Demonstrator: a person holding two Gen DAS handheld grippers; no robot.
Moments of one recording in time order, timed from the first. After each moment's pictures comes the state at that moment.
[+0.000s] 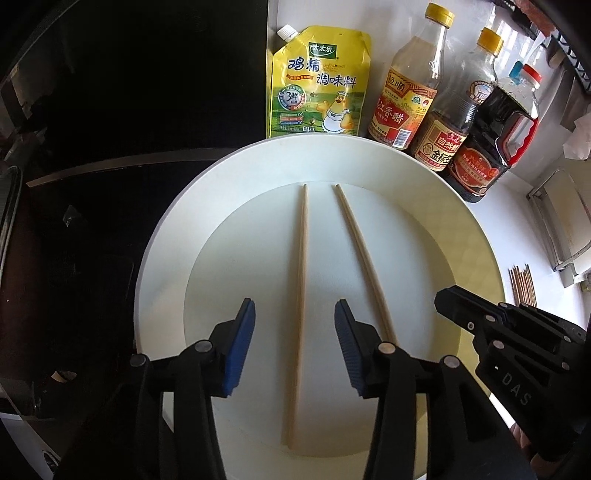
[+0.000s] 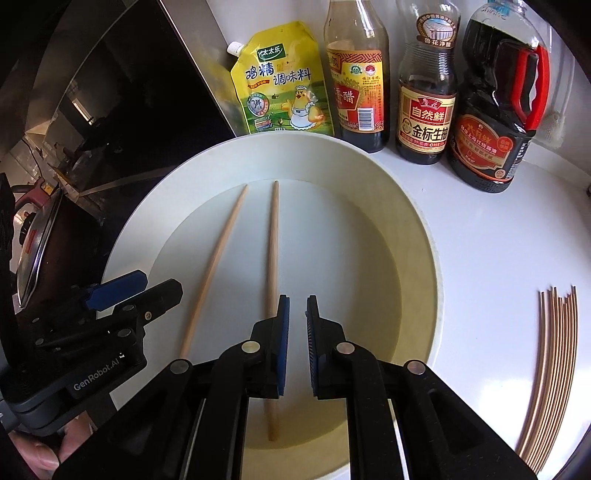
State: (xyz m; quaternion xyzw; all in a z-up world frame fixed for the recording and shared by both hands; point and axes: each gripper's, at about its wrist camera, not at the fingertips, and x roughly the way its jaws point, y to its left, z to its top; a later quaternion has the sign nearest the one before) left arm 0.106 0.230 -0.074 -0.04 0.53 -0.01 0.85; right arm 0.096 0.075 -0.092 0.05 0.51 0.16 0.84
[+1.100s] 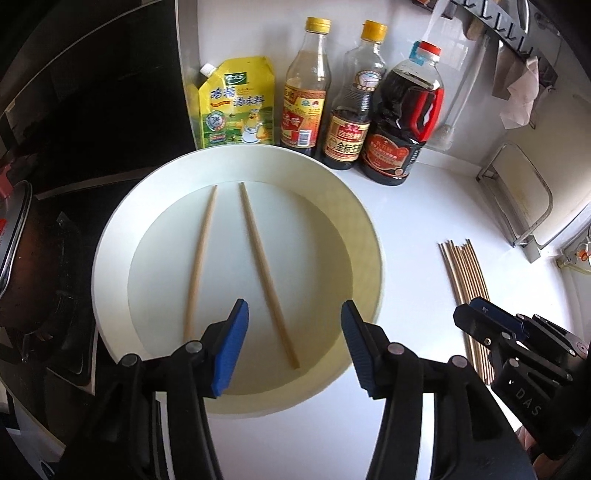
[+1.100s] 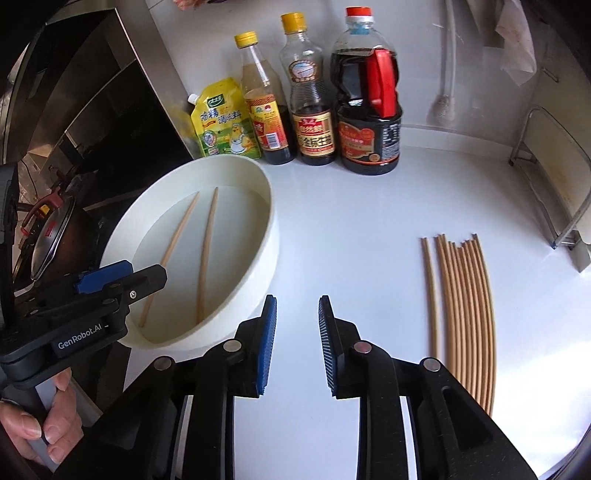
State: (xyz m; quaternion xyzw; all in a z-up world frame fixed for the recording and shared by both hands) left arm 0.038 0.124 -0.033 -0.03 0.50 -0.04 0.87; right arm -0.002 -0.045 -0.055 0.07 0.47 0.10 0.88
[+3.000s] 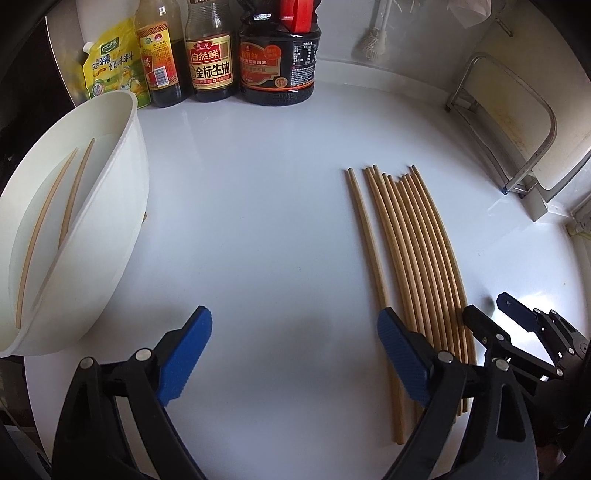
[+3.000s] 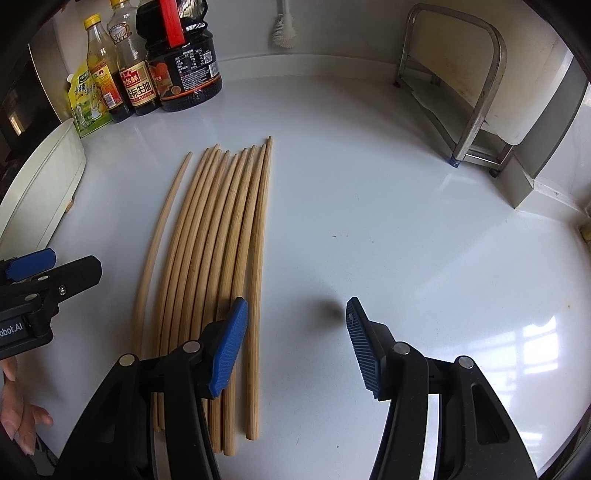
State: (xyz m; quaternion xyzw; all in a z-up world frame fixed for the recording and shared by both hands) left arm 0.046 -0.064 -0.131 -0.01 0.54 -0.05 0.84; right arm -0.014 -0.242 -0.170 0.01 0.51 0.00 0.86
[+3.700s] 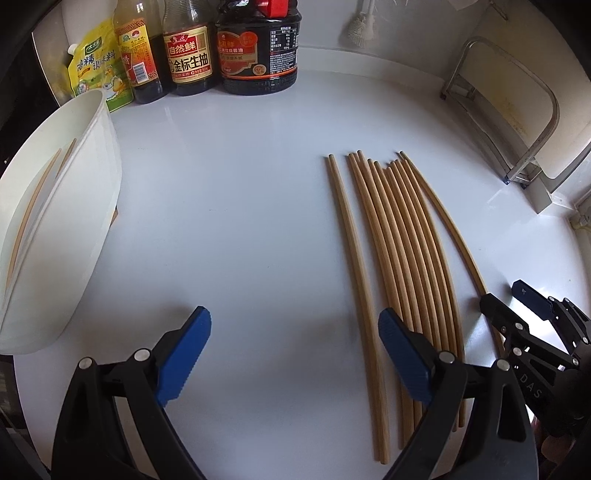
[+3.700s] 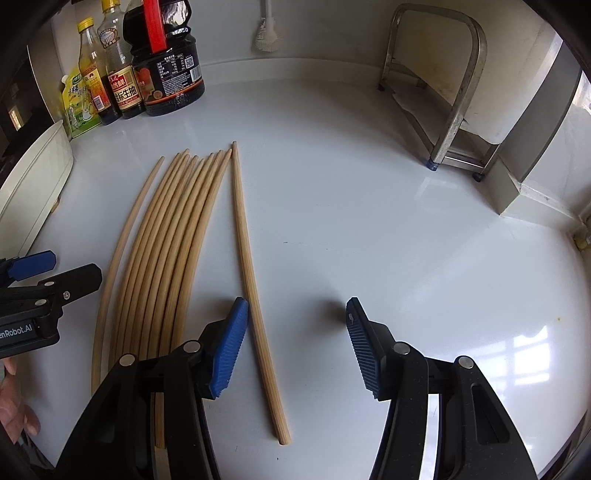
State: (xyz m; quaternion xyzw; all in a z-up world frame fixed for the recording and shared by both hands) left arm 0.050 -0.087 -0.149 0.00 0.55 -0.05 0.84; right arm -0.012 -0.270 -0.175 0.00 0.49 0.00 0.87
